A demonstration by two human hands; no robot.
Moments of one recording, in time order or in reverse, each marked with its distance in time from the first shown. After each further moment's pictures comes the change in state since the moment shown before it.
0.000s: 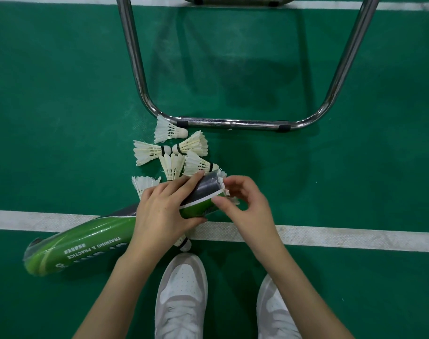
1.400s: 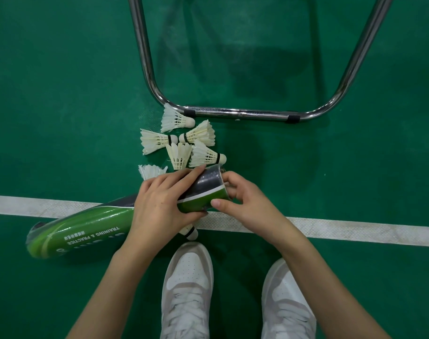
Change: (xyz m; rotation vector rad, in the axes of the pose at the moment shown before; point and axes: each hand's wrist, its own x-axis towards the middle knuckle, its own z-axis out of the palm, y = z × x) left_hand -0.014 -0.011 -0.009 -0.065 -0.018 -0.004; right_hand 0.009 -0.005 0.001 -0.045 -0.435 0.093
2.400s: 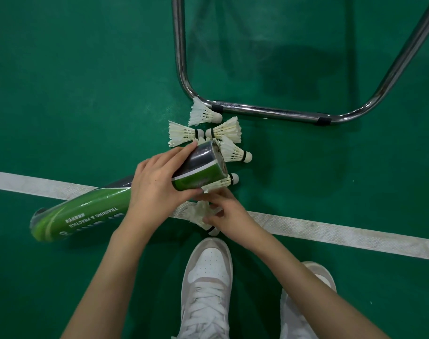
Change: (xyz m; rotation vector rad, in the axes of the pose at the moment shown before) left_hand 0.000 -0.044 -0.024 -0.085 0.054 -0.144; right_hand 0.041 0.058 0.062 -0.351 -0.055 0.038
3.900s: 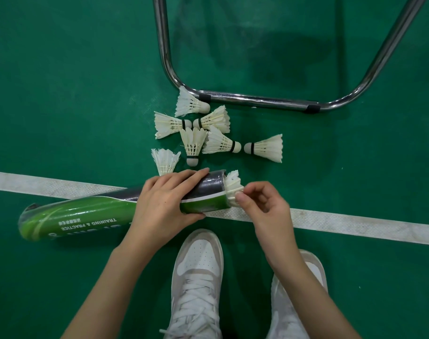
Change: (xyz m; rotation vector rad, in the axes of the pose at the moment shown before) left_hand -0.032 0.015 0.027 0.128 -0.161 0.126; right_hand -0.066 -0.017 -0.029 0.585 0.568 -0.003
